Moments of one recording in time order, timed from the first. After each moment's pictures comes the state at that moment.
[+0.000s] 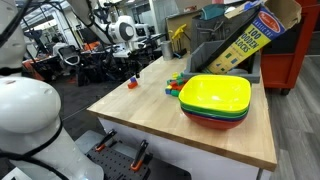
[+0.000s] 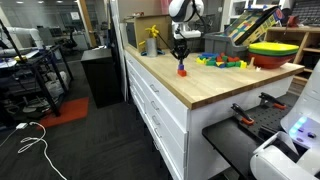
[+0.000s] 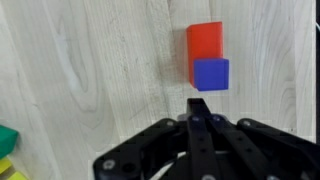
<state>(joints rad) 0.19 0.36 0.05 -1.96 0.04 2.23 0.40</state>
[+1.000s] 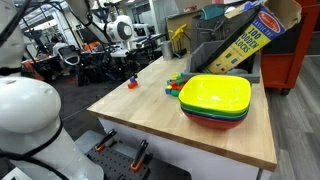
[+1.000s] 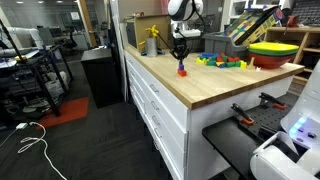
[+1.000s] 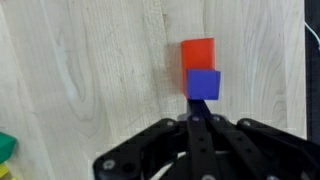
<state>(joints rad) 0.19 0.35 0.07 -1.97 0.04 2.20 0.40</state>
